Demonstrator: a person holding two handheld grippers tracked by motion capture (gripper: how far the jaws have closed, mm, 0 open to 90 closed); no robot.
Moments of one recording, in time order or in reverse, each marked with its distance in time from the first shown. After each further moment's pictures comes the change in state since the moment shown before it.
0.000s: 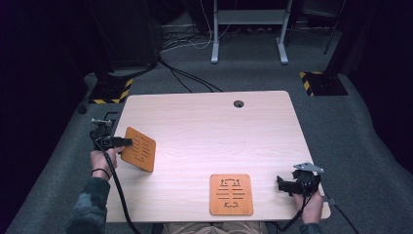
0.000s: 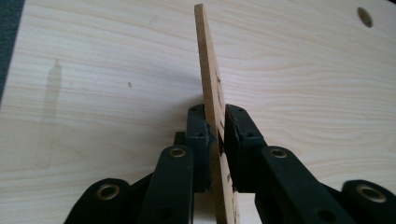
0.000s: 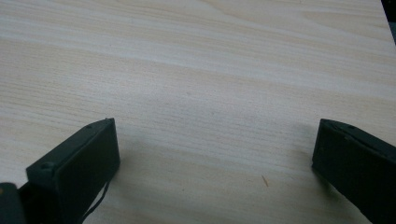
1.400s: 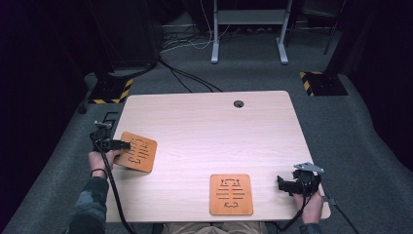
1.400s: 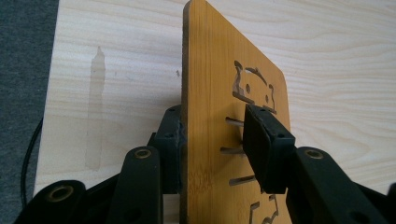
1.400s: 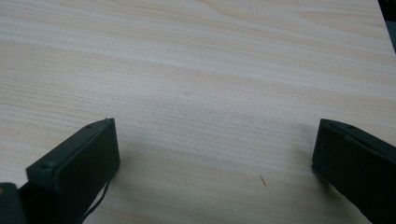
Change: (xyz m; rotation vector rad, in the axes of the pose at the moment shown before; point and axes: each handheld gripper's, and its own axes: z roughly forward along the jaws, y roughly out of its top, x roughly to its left) left arm 0.030 0.000 0.022 0.071 0.081 0.043; right arm -0.001 0.000 0.000 0.000 -0.005 0.006
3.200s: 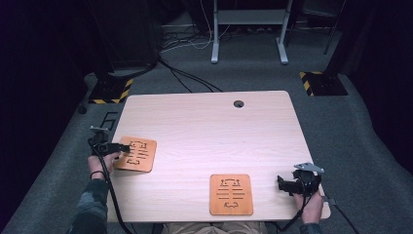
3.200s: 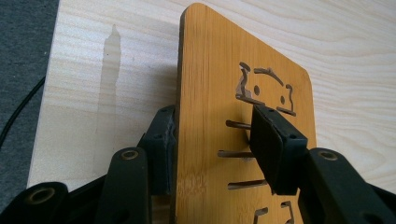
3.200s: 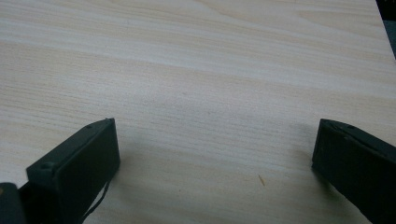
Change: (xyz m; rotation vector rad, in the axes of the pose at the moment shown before) left arm 0.030 -0.008 0.021 -0.001 -0.059 -0.080; right arm 0.000 0.000 0.000 0.000 -0.004 0.004
